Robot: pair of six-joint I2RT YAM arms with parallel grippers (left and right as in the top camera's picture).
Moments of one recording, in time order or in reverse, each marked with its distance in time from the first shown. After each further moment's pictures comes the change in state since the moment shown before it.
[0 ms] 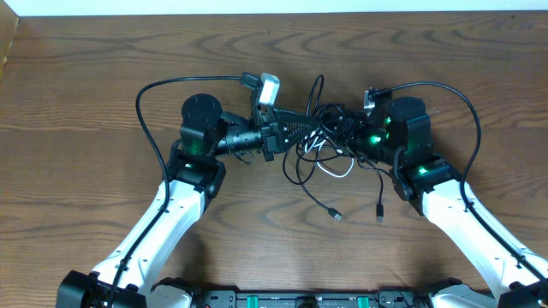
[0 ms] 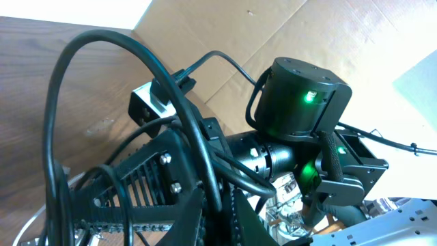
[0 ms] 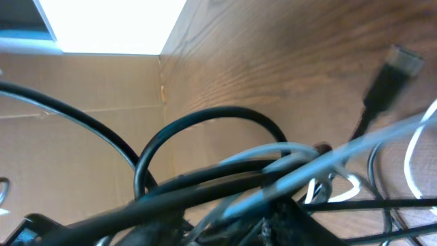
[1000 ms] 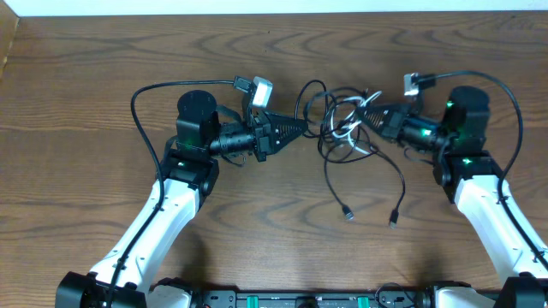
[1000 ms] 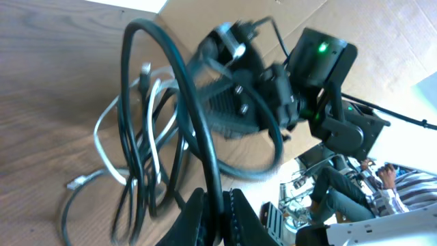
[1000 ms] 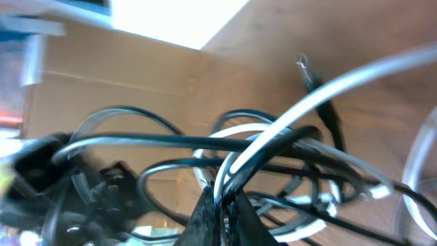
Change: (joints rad) left arm 0.056 0.000 -0.001 -0.168 0.012 0.114; right arm -0.323 0.005 -0.001 0.088 -0.428 -0.272
